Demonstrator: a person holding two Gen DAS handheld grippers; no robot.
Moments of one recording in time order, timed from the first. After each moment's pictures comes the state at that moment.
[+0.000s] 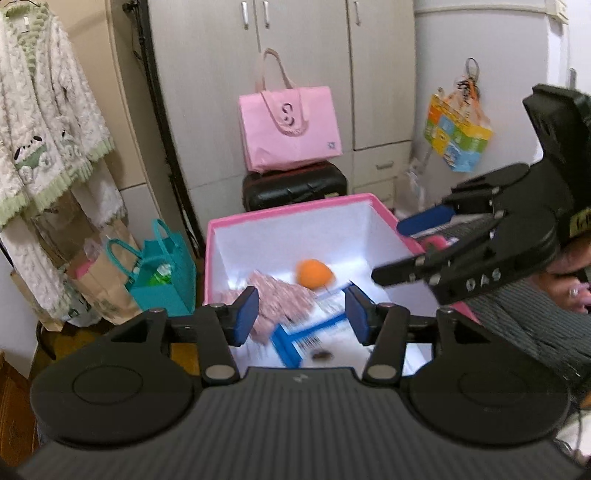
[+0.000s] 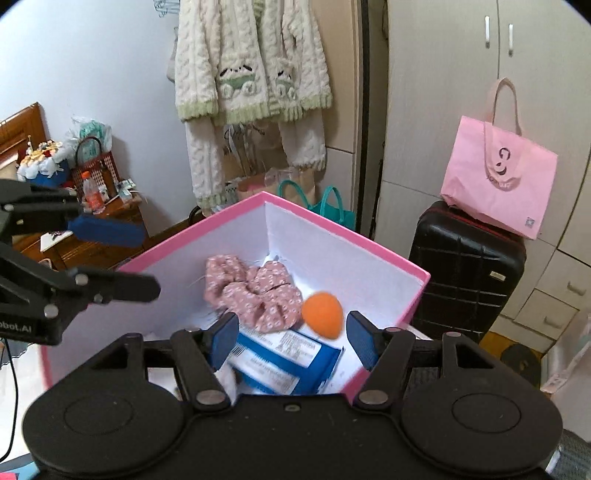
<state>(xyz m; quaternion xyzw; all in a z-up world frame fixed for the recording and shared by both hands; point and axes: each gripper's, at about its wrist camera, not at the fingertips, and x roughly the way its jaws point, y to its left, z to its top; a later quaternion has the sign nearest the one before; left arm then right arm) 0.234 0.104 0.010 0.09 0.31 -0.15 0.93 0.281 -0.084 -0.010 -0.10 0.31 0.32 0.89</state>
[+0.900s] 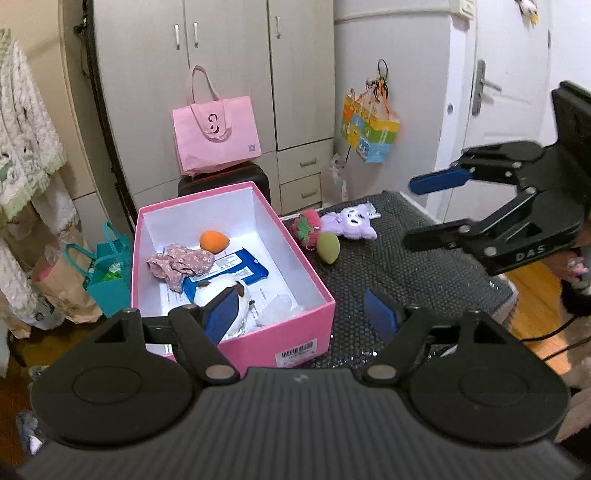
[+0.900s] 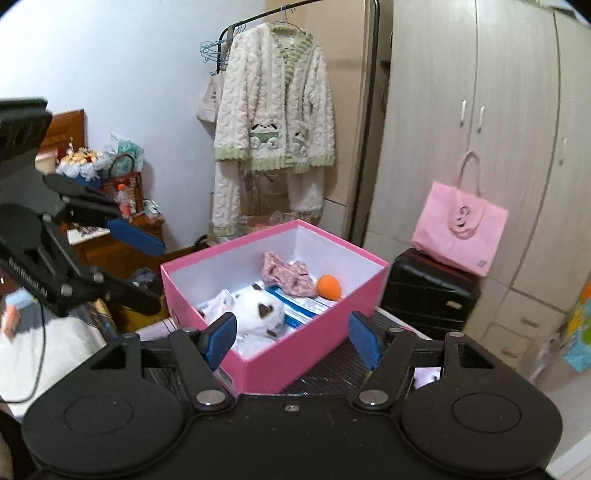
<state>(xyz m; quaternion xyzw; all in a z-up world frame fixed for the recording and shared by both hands) 0.086 0.066 0.045 0.10 0.30 -0.24 0.92 0.080 -0.160 0.038 -0.14 0.21 0.30 0.92</state>
